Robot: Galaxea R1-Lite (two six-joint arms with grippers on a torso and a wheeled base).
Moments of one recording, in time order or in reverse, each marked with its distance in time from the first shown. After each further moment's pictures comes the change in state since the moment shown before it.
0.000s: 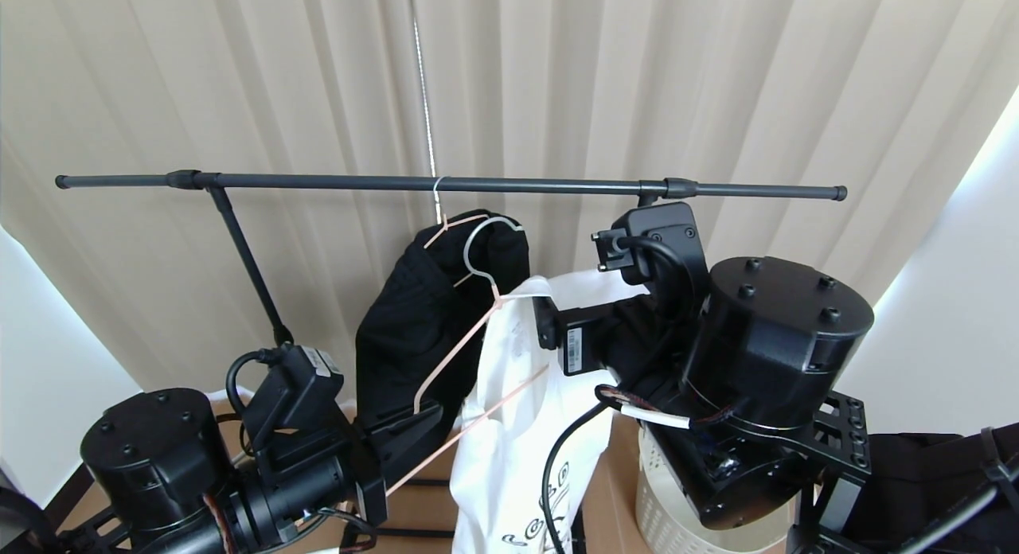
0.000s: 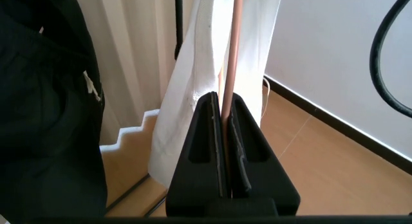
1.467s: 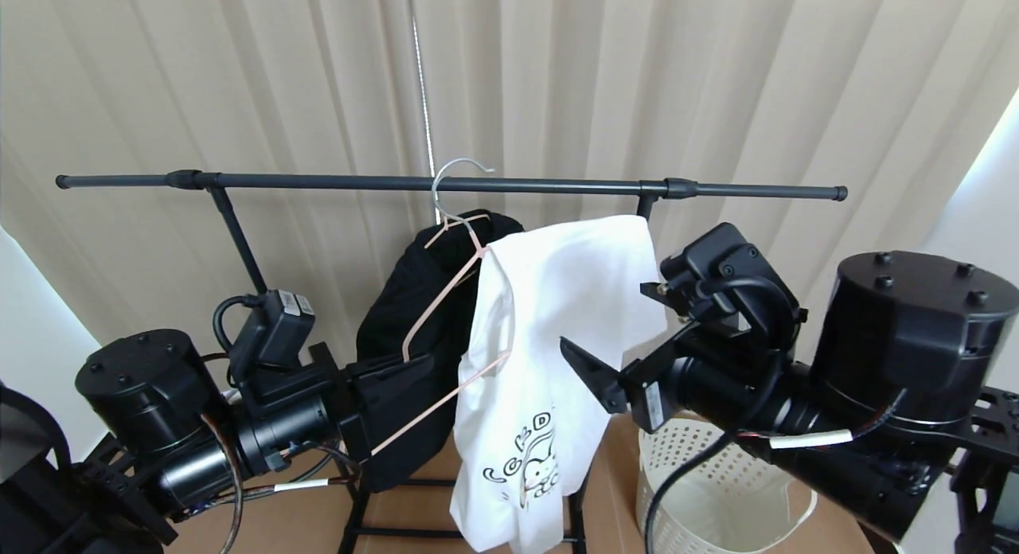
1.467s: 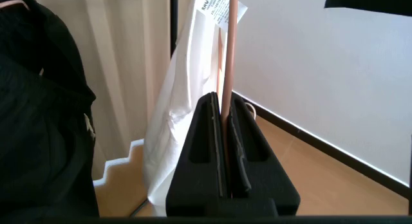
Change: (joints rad) left arm 0.177 0.037 -0.151 -0.001 -0.295 -0.072; right arm -0.121 -0.231 0.153 0.268 0.470 -0.108
